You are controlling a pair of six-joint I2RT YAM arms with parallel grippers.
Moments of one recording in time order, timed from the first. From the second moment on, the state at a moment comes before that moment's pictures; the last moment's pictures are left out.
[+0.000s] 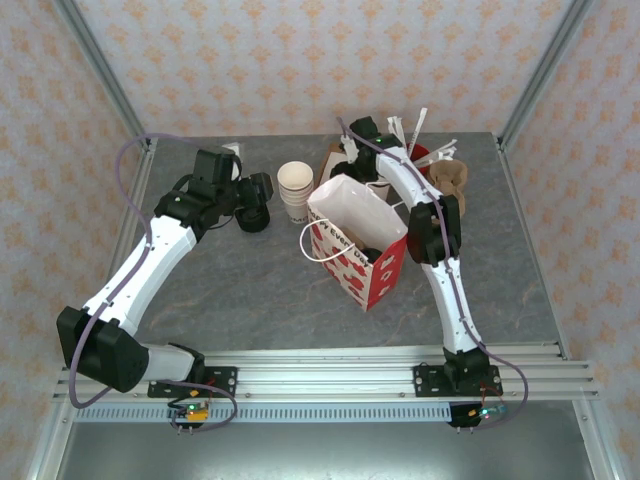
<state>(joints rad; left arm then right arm) -0.28 1.34 1.28 -0.62 0.00 -0.46 0.36 2.53 2.39 -0.98 -0.21 0.05</state>
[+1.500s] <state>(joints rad) -0.28 1.34 1.27 -0.61 0.01 -0.46 0.33 2.53 2.44 -1.03 -0.19 0.08</state>
